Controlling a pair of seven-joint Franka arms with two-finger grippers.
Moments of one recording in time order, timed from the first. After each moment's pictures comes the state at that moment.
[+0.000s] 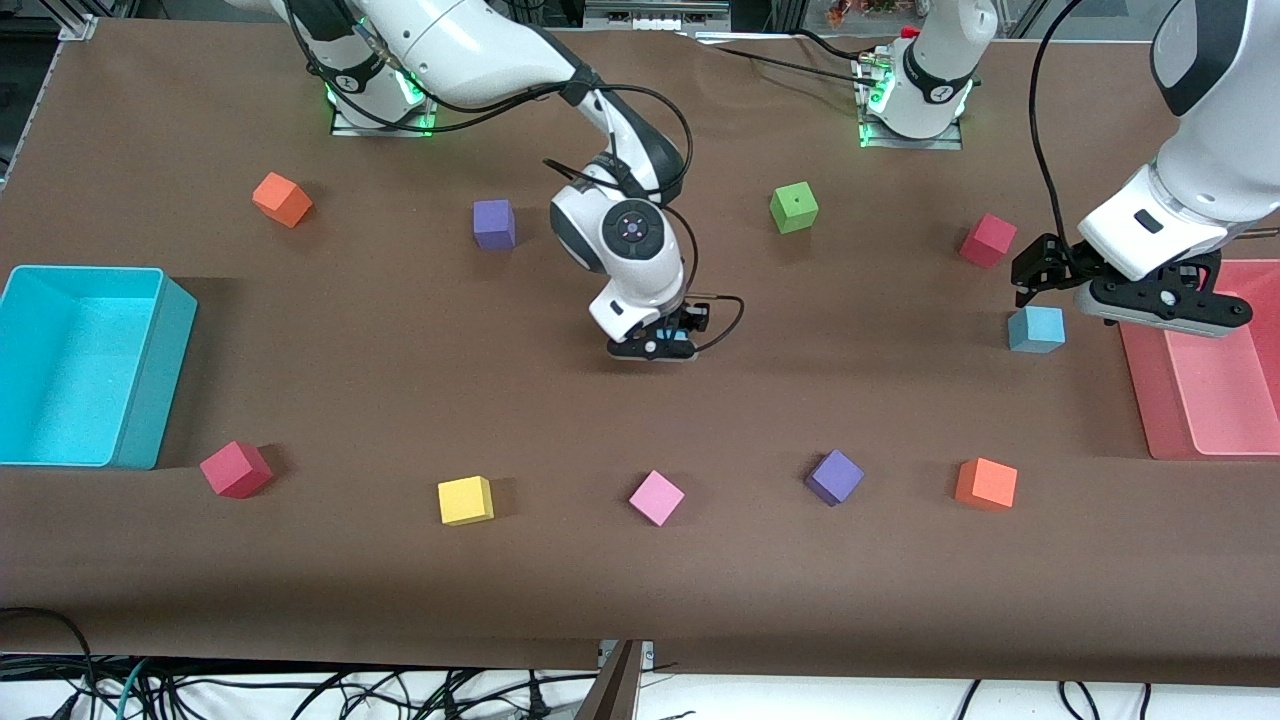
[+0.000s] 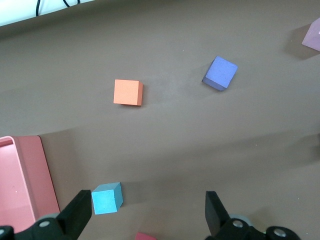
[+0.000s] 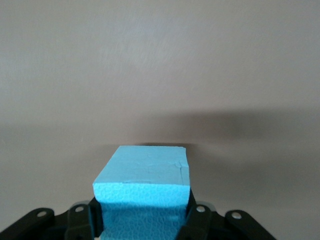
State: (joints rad) left arm -0.07 0.03 -0.04 -1.72 0.06 1.82 0.10; right arm 0.78 0.84 0.09 -1.34 0.06 2.25 0.87
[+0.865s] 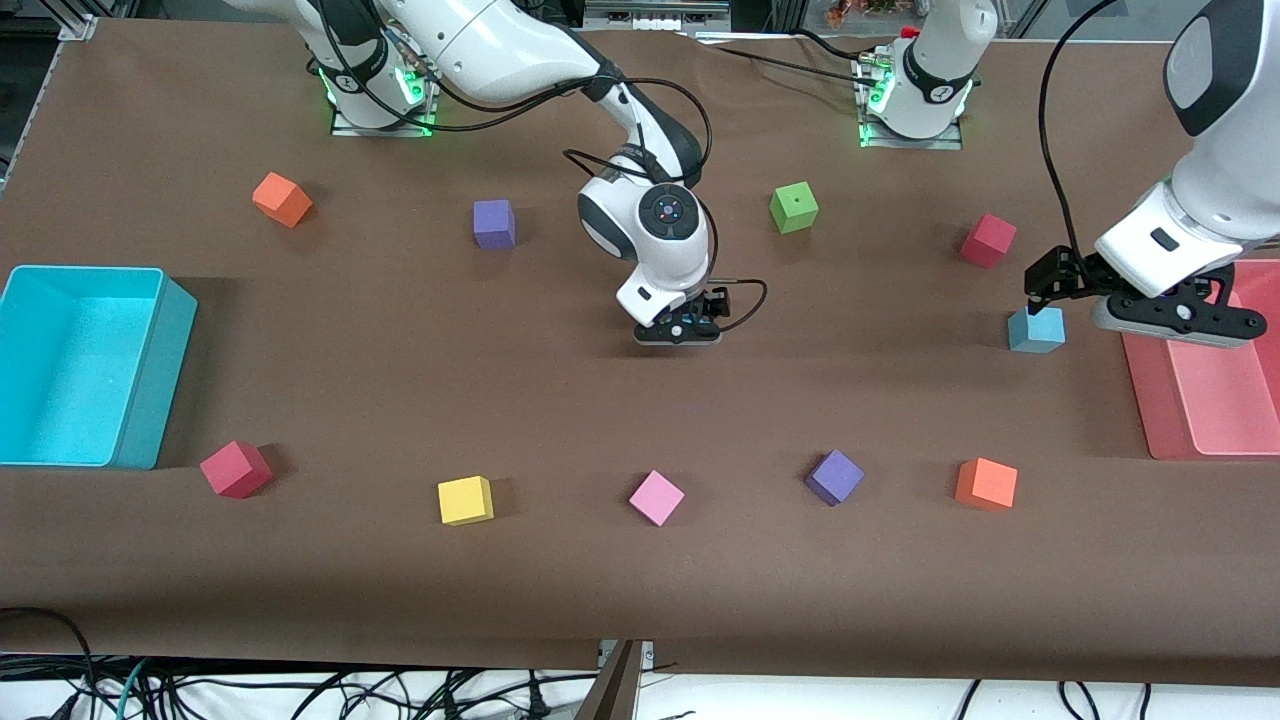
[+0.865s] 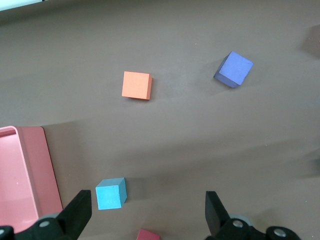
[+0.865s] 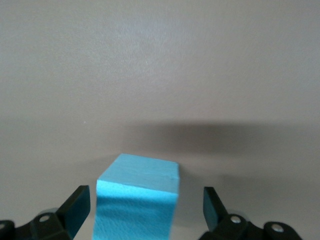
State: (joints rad) left arm -0.04 0.06 -0.03 -1.72 0.06 1.82 0.09; right arm 0.82 0.87 0.06 -1.28 0.00 2.19 0.79
